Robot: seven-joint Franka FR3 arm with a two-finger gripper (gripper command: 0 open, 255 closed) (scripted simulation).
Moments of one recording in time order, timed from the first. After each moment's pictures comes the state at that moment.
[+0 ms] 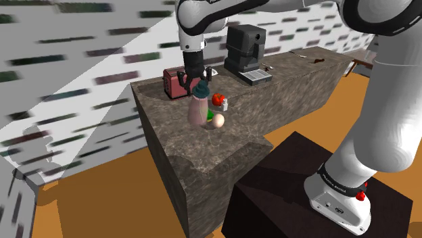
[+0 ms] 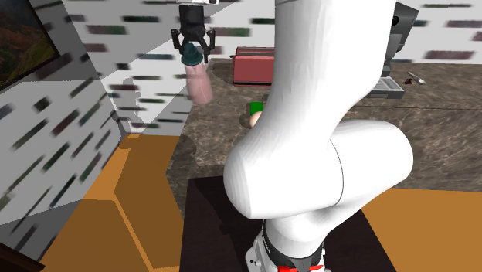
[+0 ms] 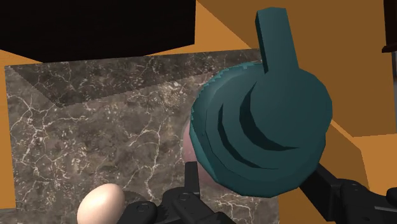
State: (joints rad) arm 0.14 0.31 0.19 -1.66 0.06 1.77 0.50
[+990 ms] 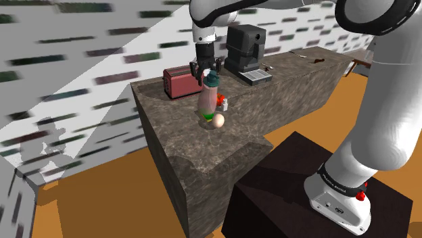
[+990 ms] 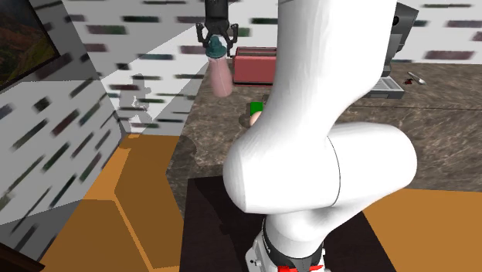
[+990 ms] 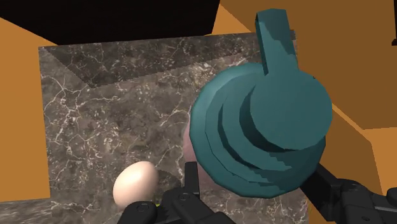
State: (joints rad) arm 0.06 0.34 0.13 -1.60 0.04 1.72 0.38
